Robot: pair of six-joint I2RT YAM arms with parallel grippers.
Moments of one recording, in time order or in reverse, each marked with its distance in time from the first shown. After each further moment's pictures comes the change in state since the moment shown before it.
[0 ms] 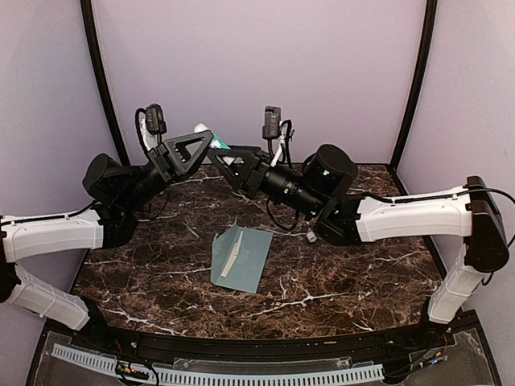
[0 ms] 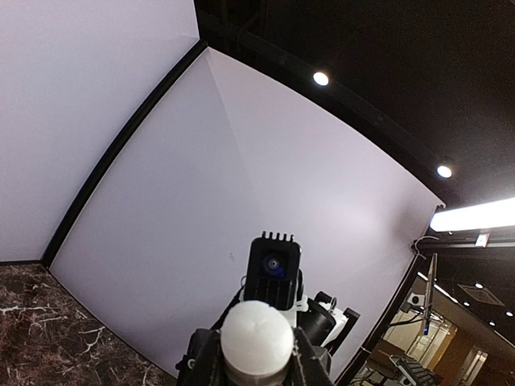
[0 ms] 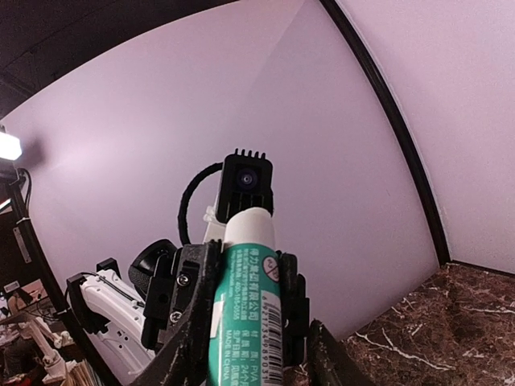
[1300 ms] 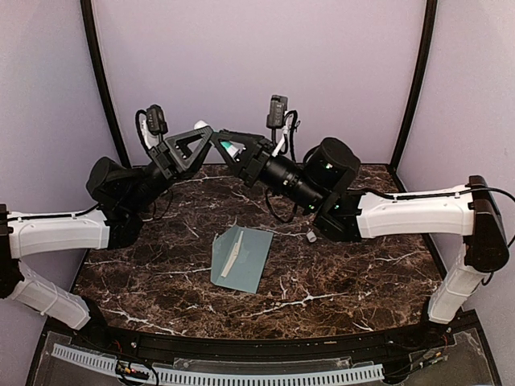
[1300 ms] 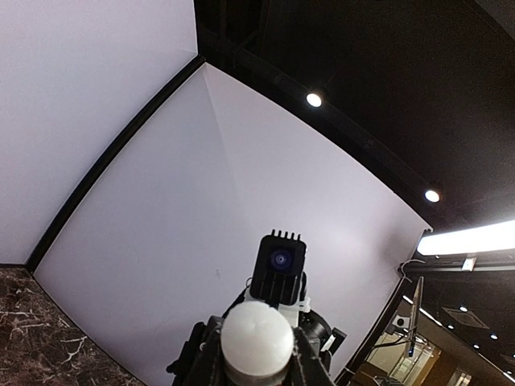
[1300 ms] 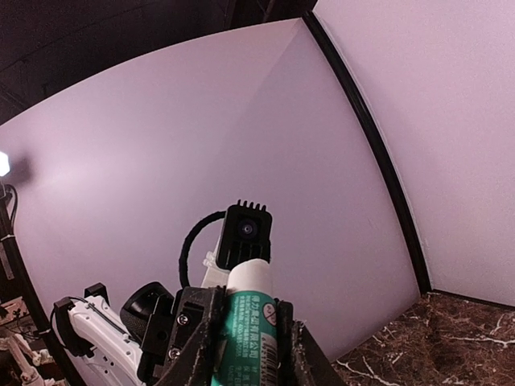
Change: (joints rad) left arm -0.025 0.050 0.000 0.107 -0.043 -0.093; right arm -0.001 0.000 0.045 0.008 0.072 -0.055
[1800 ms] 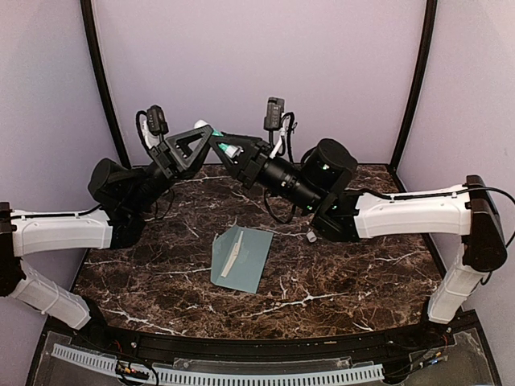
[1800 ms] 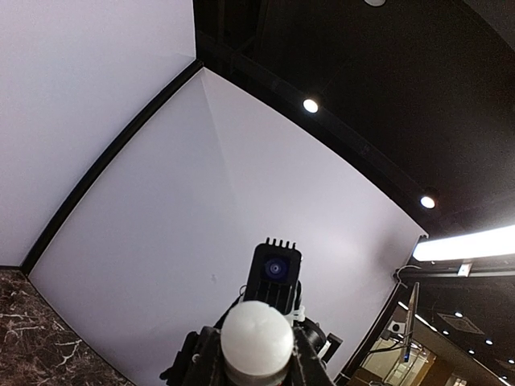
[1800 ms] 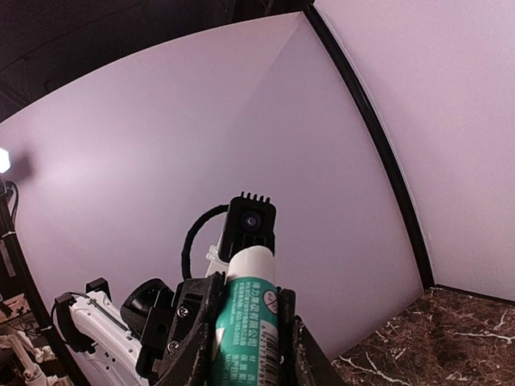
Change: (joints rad) left arm 0.000 0.022 0.000 0.042 -0.008 -0.012; right arm -0.003 0.014 0.004 0.000 -0.004 0.008
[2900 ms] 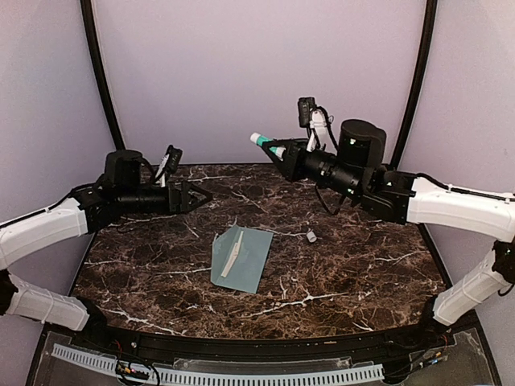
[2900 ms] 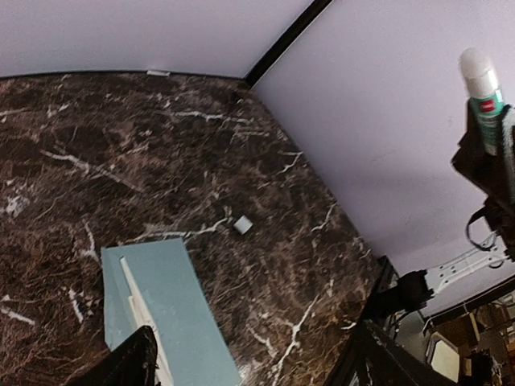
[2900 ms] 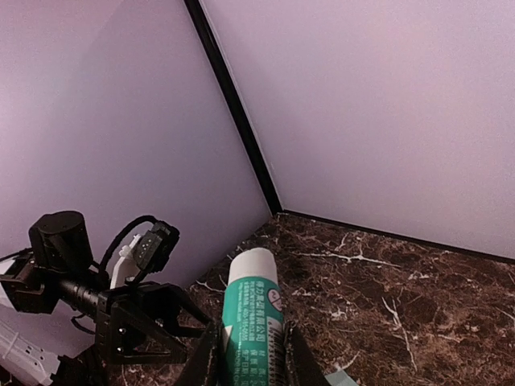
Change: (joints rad) left arm 0.197 -0.191 0.065 -1.215 0.088 0.502; right arm -0.118 -0.278 -0.071 -0.570 0.187 -0.134
